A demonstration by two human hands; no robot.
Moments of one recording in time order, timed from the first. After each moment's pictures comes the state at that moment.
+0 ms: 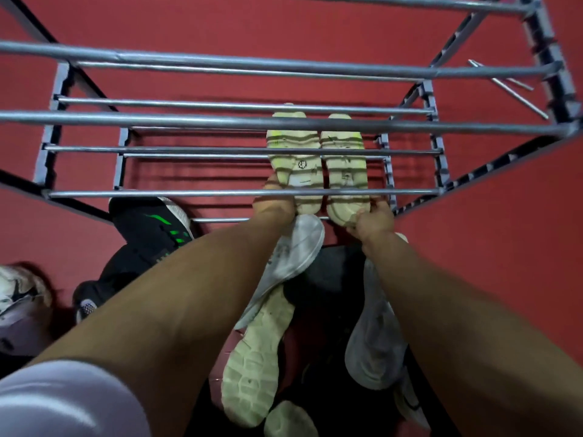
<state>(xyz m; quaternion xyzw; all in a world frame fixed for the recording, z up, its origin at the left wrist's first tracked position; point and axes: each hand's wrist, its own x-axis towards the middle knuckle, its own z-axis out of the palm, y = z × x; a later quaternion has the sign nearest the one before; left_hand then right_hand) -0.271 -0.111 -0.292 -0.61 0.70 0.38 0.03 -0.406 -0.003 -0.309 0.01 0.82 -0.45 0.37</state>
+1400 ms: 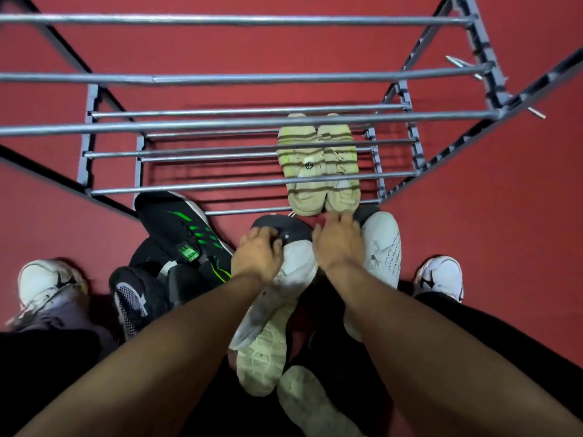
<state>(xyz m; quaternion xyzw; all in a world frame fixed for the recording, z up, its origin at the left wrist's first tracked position) -0.161 -0.019 -0.269 -0.51 0.80 0.32 0.01 -0.300 0.041 -0.228 -0.36 0.92 -0.03 0.18</state>
